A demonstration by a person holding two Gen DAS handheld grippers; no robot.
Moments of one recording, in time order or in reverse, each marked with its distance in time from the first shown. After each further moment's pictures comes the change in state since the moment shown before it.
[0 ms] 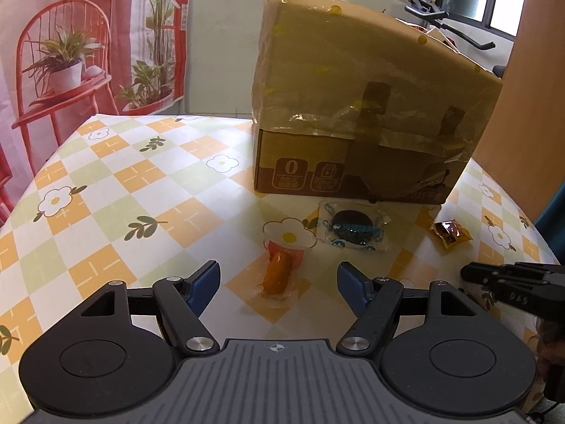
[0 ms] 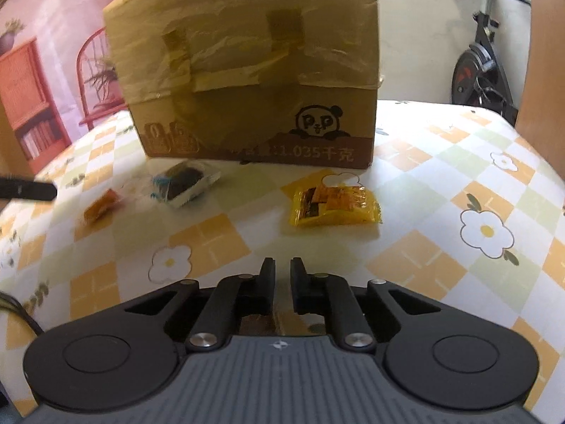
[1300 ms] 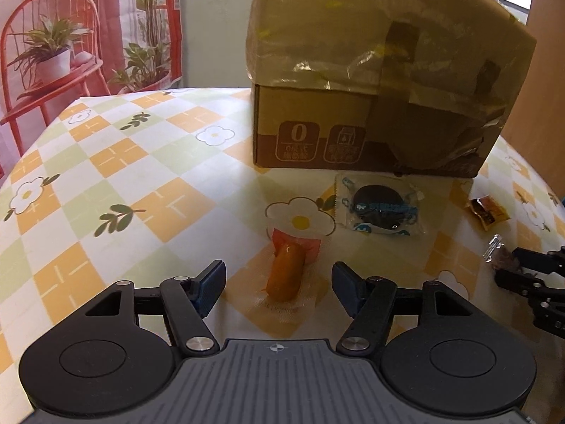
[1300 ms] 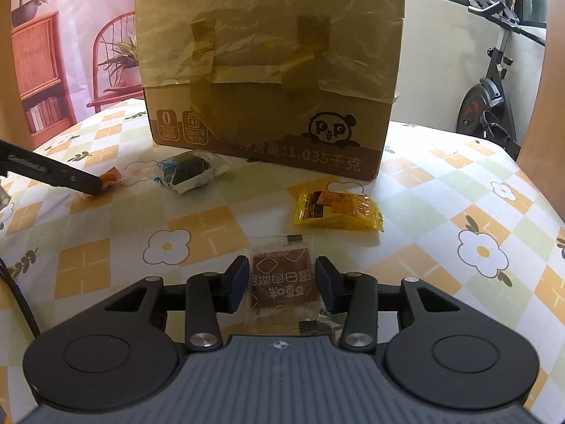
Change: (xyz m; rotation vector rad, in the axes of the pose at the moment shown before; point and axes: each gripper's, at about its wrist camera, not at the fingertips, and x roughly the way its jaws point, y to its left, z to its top) left arm 0.061 -0.004 -0.001 0.045 0.082 0.031; right arm 0.000 0.011 -0.014 -0.148 -0.048 -0.033
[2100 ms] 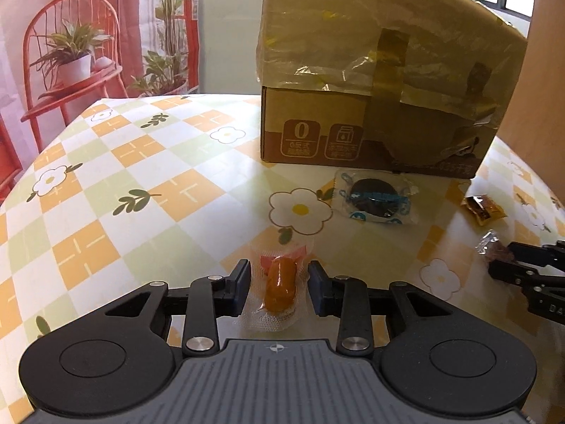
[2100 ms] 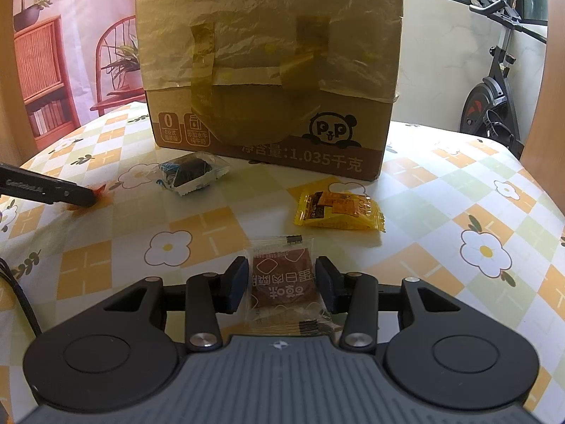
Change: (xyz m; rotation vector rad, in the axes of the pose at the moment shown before) left arm -0.035 -0.010 -0.024 -0.035 -0.046 0.043; right arm 0.000 -0.003 0.000 0.010 -0.005 0.019
